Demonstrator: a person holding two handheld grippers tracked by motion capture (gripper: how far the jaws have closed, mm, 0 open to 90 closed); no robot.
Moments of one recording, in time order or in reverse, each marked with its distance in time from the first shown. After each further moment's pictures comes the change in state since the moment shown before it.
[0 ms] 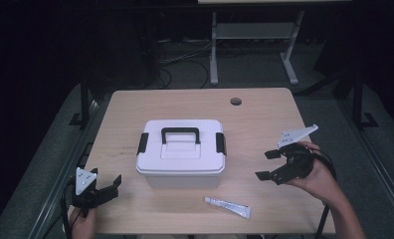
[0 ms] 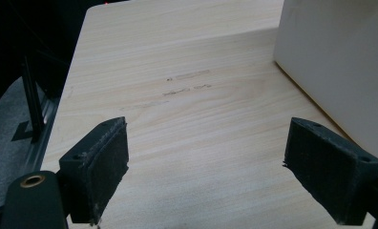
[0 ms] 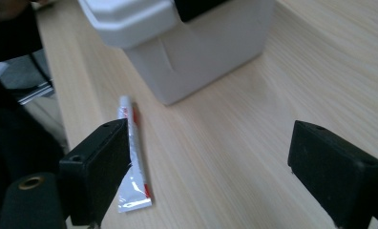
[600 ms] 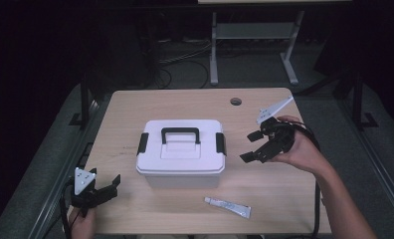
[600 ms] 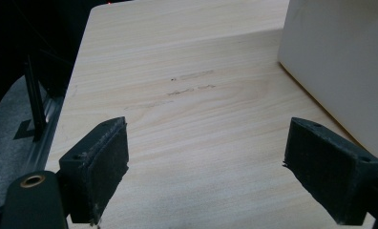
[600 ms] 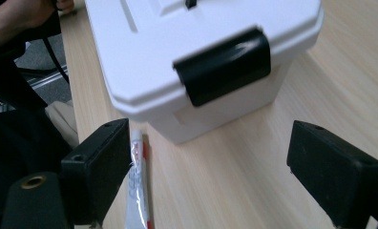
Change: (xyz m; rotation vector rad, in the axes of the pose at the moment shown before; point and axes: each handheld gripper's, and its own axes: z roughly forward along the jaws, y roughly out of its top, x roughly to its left) left arm 0.003 0.000 0.000 -0.002 0.009 -0.008; right arm -0.004 0.078 0.009 0.077 0.077 -0.089
